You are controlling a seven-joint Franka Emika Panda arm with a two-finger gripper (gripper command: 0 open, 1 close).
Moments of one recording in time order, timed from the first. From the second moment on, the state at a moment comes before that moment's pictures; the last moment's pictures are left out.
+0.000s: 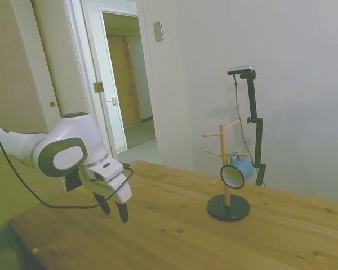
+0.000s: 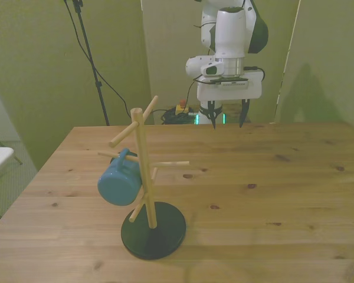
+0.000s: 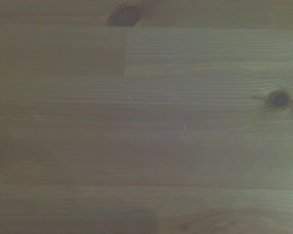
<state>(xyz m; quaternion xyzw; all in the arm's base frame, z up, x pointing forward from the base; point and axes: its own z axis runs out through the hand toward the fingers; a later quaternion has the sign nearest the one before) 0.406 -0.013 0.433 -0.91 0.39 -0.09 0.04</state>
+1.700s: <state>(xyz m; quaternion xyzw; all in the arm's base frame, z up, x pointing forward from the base) 0.471 -0.200 0.455 -0.77 0.51 -0.37 0.10</state>
